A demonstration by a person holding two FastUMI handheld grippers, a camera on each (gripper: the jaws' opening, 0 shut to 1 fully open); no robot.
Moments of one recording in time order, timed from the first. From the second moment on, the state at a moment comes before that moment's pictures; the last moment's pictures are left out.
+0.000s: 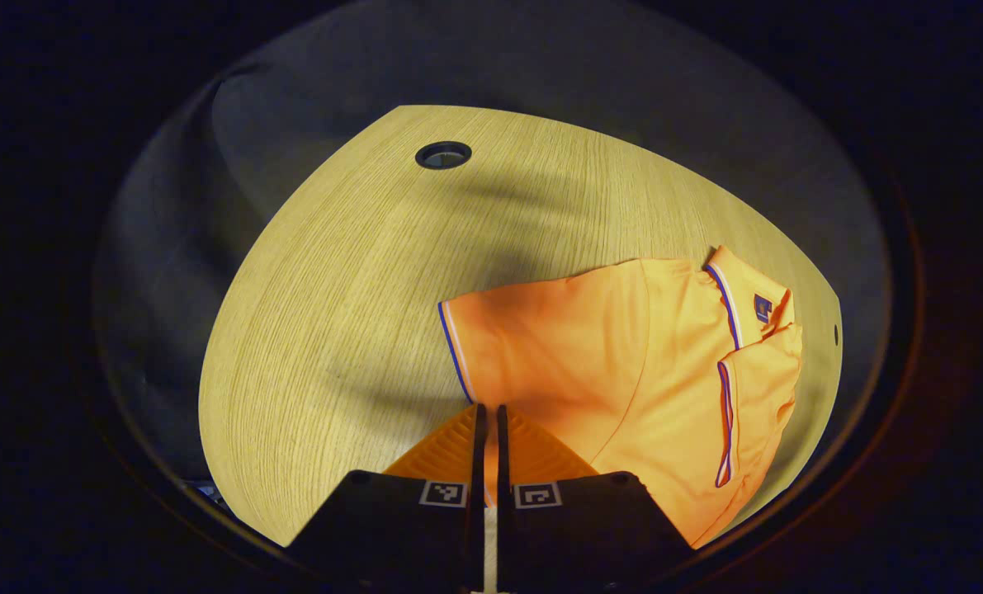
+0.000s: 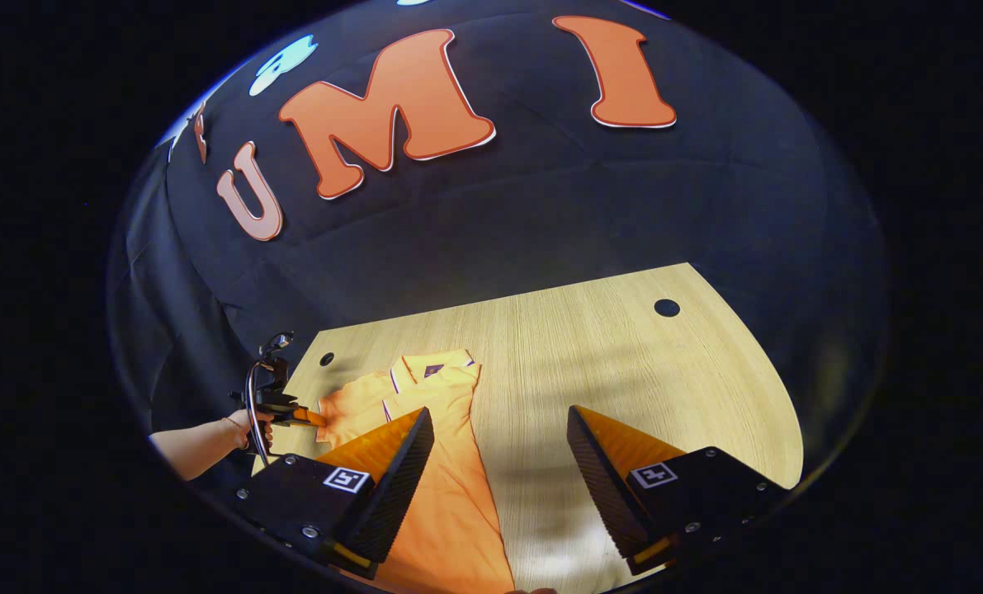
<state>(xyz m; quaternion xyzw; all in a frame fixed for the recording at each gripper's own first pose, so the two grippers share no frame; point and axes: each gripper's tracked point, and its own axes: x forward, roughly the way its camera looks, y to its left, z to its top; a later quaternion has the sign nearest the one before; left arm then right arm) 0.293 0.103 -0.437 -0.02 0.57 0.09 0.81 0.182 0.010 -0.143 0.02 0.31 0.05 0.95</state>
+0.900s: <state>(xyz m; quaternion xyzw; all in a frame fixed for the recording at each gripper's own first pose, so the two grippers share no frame) 0.305 0.001 -0.312 0.10 0.50 -0.01 0.86 0.180 0.005 -0.119 0.02 0.27 0.05 0.96</state>
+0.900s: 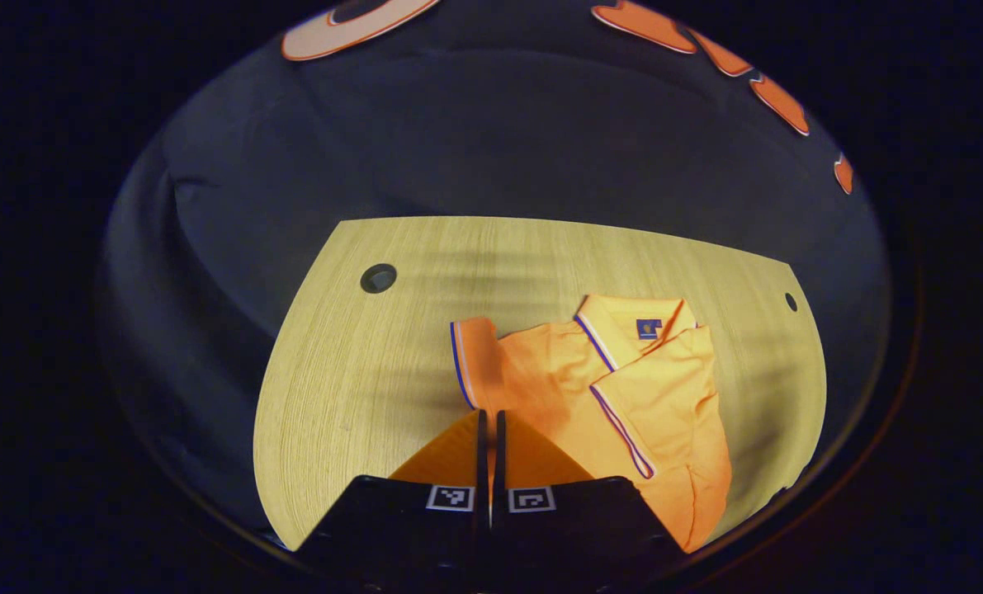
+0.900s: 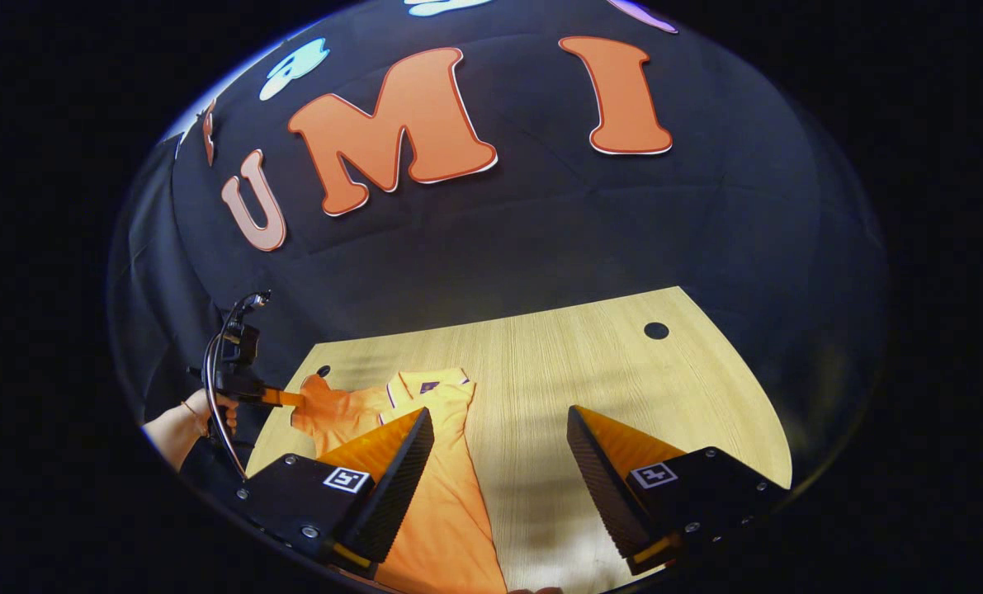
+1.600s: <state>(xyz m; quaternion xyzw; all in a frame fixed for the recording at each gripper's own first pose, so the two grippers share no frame) 0.269 -0.172 -0.370 0.12 0.52 -0.13 0.84 0.162 -0.028 -0.122 0.03 0.28 0.02 0.96</state>
